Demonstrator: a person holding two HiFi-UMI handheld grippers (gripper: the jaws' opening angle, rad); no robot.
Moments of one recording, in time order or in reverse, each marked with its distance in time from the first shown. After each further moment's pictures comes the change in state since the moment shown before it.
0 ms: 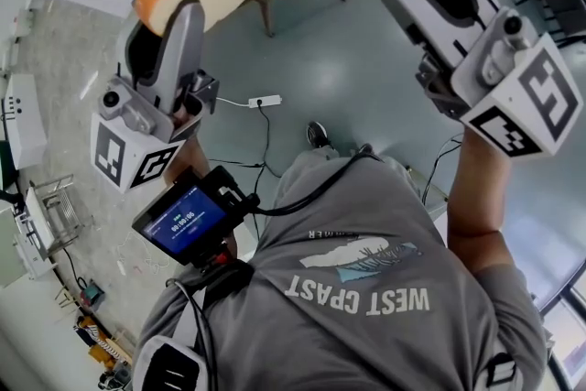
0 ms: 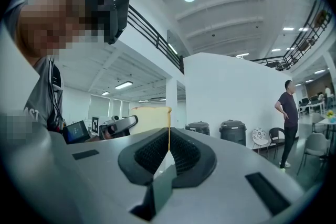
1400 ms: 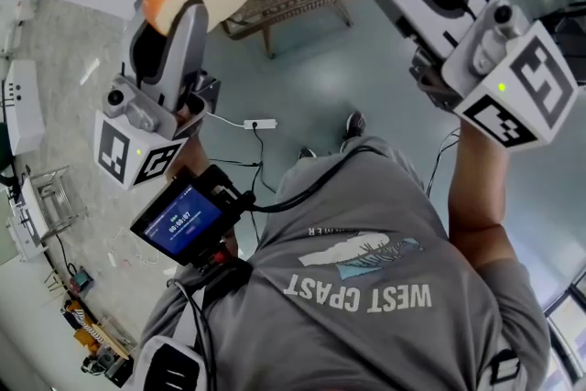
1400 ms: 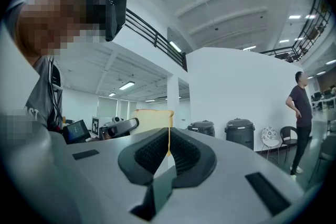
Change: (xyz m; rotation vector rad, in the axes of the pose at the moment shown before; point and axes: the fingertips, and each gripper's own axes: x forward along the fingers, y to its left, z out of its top) left arm 0.185 0.056 -0.036 0.014 0.030 0.096; right arm 0.001 -0.196 0.053 0.004 0.021 0.106
